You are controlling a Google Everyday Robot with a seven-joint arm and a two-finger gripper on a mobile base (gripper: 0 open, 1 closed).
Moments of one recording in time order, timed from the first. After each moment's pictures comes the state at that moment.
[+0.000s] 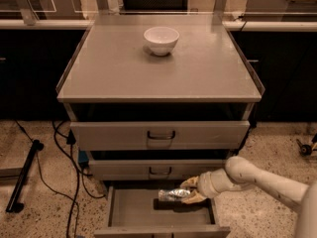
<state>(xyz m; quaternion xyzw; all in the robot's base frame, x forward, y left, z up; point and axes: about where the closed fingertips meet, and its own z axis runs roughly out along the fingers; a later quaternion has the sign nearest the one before) 0.521 -0.128 0.341 -0.66 0.65 0.25 0.29</state>
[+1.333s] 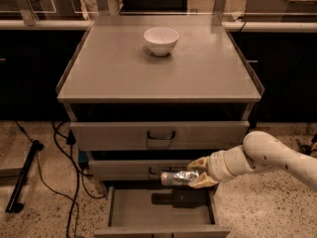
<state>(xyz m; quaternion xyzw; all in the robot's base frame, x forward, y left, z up) 0.501 -0.134 0.531 -0.67 0.64 0.21 0.30</state>
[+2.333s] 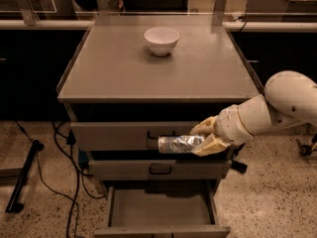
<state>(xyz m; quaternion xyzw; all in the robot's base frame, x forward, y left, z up) 0.504 -0.124 0.730 -0.66 0.66 0.20 0.30</state>
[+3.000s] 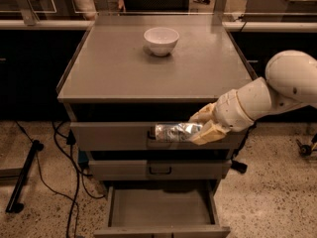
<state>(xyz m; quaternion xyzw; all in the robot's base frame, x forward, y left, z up) 0.514 -0.116 0.769 -0.65 0.67 0.20 0.30</state>
